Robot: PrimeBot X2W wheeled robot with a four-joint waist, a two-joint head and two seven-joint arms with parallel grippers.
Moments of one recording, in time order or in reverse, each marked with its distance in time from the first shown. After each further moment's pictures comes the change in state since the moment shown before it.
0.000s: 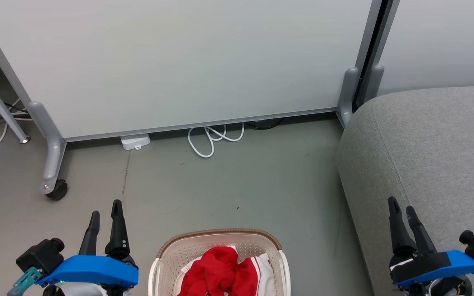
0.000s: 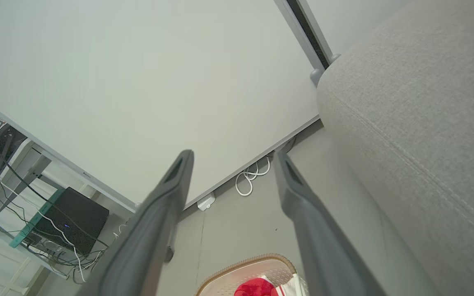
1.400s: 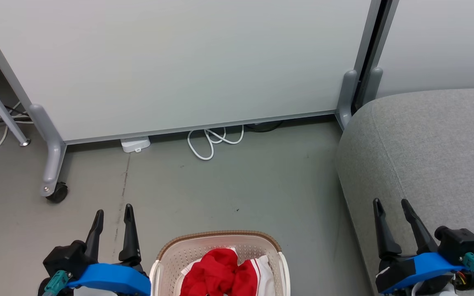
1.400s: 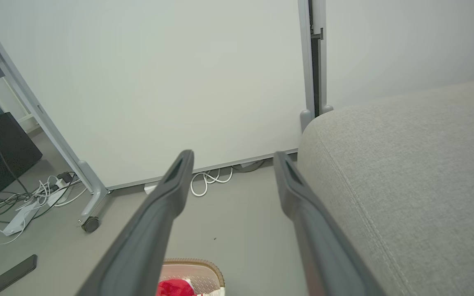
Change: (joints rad) left arm 0.002 -0.006 -0.023 0.056 0.352 -0.002 -0.108; right arm -0.011 -0.004 0.024 0.022 -0.443 0.001 -0.101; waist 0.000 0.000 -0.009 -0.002
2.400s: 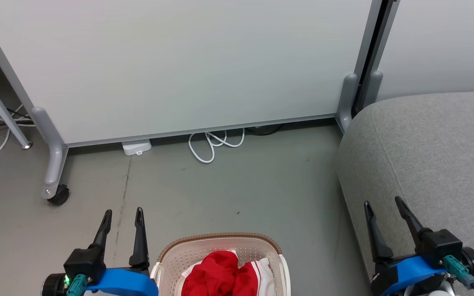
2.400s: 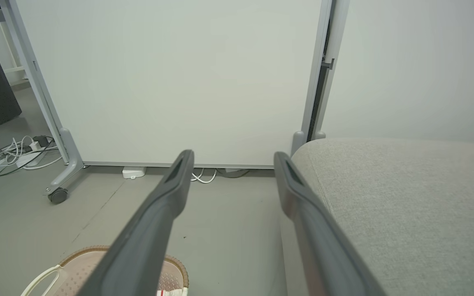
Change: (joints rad) left arm -0.002 -0.021 0.001 0.040 0.184 -0.015 -0.058; right arm -0.004 -0.002 0.008 0.009 -0.238 0.000 -0.051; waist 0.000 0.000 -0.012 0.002
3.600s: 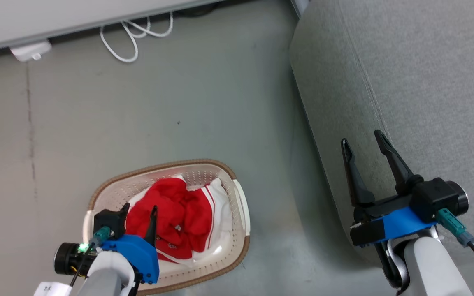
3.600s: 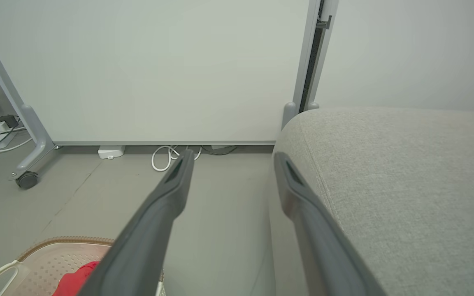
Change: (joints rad) left arm -0.295 0.042 -0.099 0.484 0.043 -0.050 0.083; right arm -0.183 -0.003 0.107 -0.095 0.031 0.001 -0.013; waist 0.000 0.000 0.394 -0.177
